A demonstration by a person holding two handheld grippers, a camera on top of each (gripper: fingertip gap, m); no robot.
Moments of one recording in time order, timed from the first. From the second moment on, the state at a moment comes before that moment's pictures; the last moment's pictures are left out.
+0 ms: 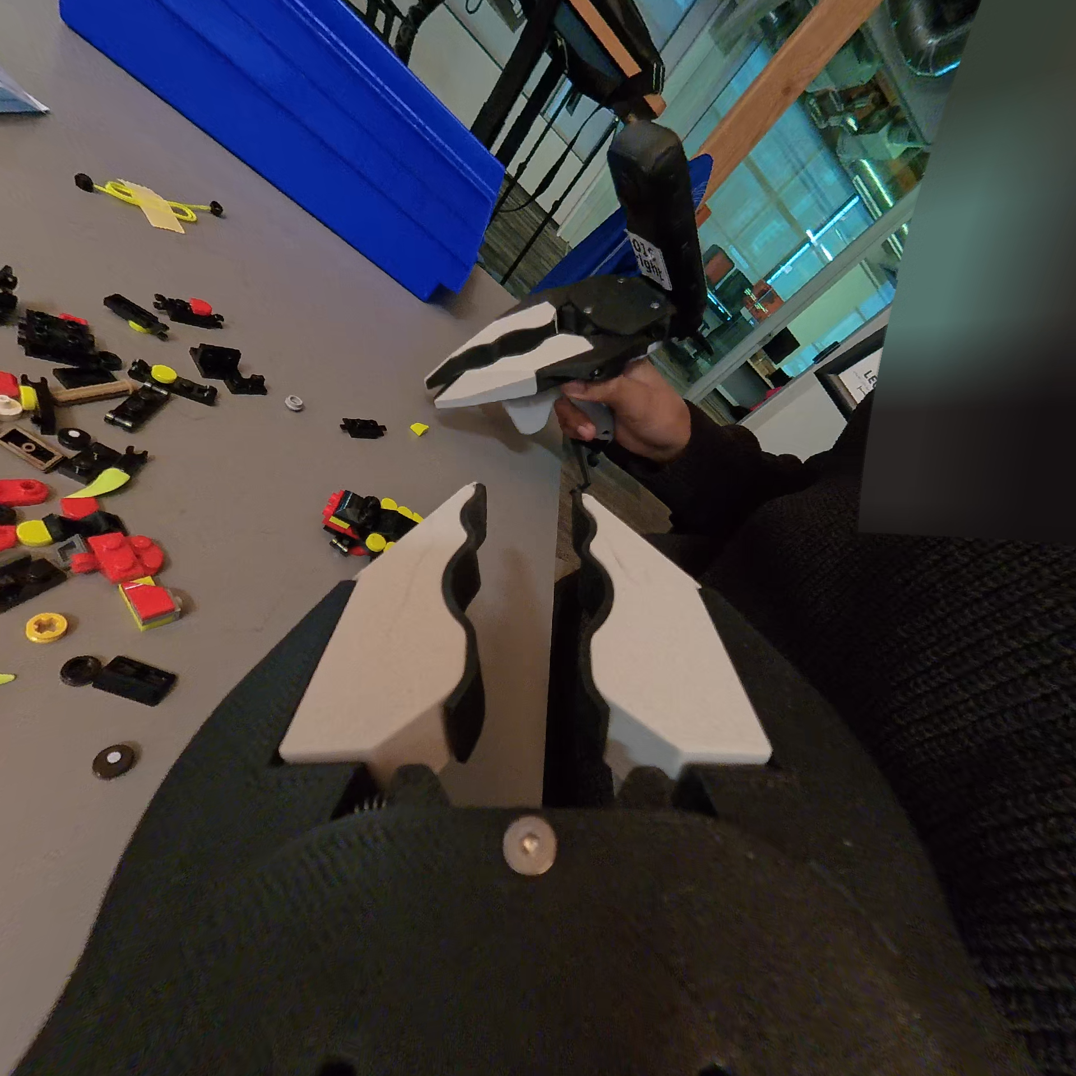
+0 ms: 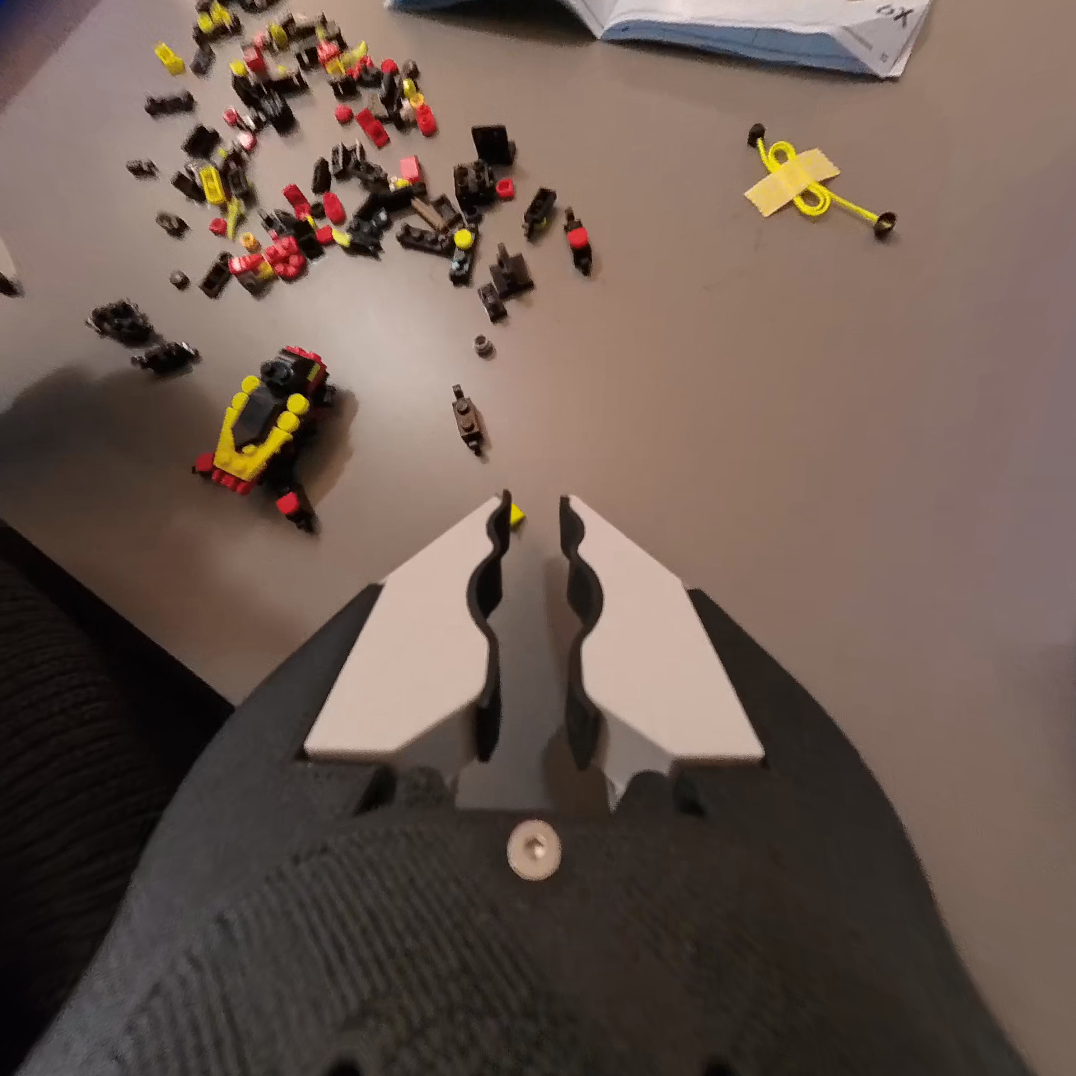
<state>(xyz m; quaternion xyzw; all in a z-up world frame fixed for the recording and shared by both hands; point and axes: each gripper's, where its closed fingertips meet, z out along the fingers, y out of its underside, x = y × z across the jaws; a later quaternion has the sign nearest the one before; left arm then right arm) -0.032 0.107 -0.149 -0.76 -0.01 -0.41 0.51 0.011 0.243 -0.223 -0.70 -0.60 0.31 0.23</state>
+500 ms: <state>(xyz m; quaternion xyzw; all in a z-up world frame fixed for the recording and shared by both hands) -0.032 0.109 -0.153 -0.76 -0.01 -0.41 0.50 0.009 0.225 -0.234 -0.69 -0.65 0.22 0.25</state>
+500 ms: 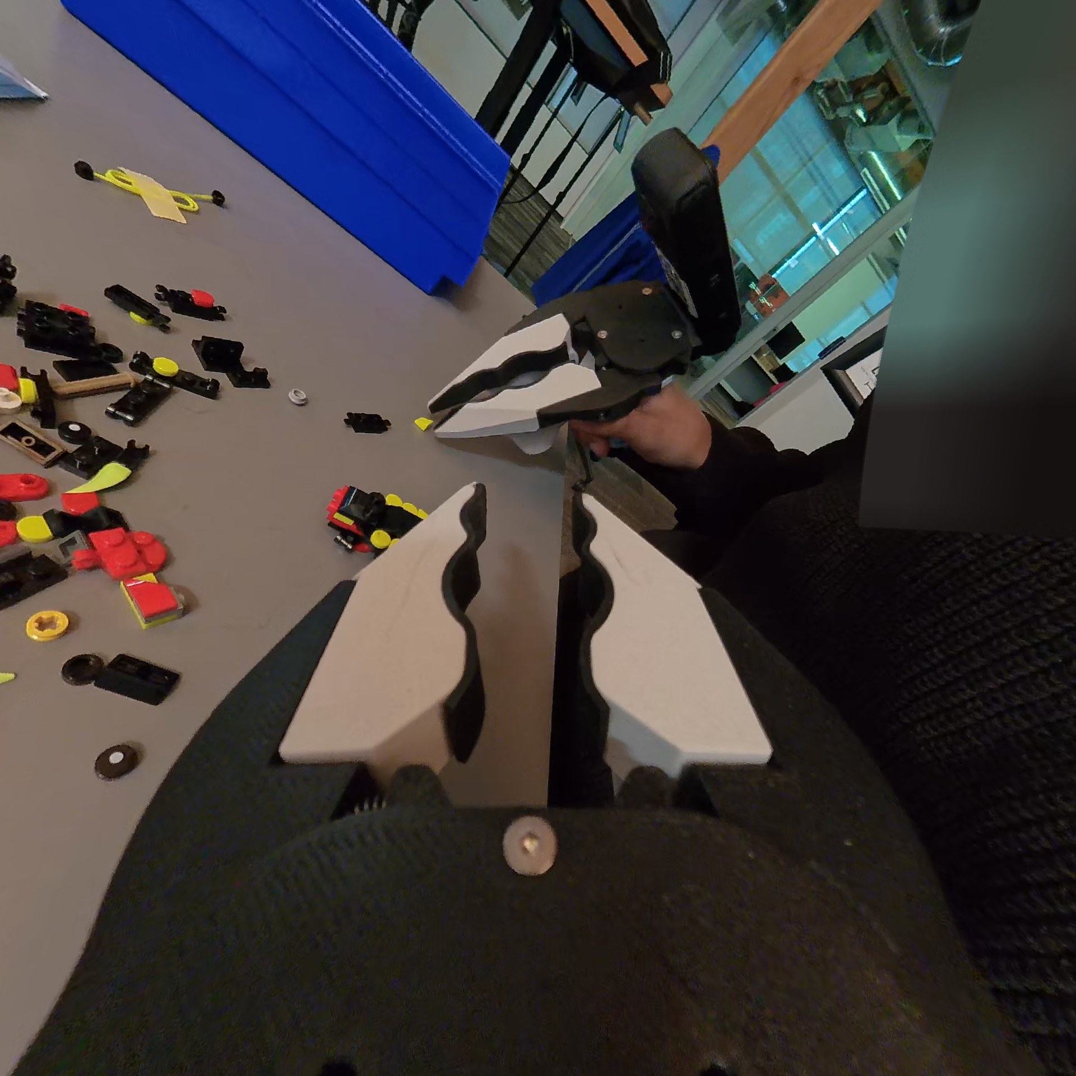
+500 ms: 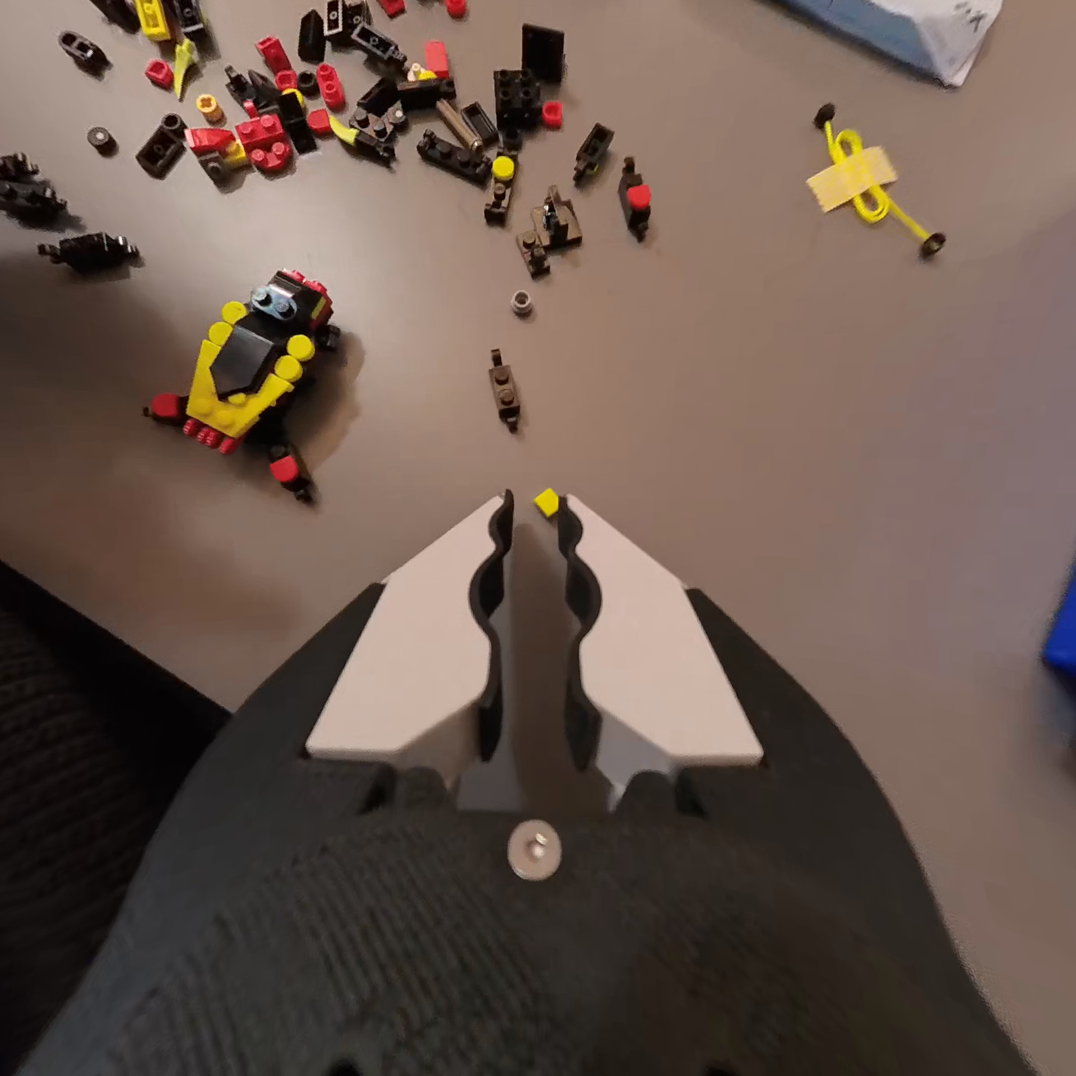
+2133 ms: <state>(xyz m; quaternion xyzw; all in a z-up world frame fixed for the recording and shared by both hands) -0.026 0.110 -0.155 -0.76 -0.01 -0.42 0.49 -0.011 0.226 -0.219 -0.65 -0.65 0.29 0.25</state>
